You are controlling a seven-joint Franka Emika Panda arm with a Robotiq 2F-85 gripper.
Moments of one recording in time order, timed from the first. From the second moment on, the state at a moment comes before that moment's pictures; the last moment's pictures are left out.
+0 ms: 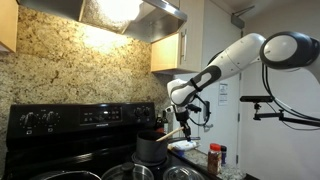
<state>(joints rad) -0.24 0.40 -0.15 -1.72 -0.24 1.97 -0.83</state>
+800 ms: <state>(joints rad) -0.26 0.41 -0.13 -1.72 -0.24 2.01 -0.92</state>
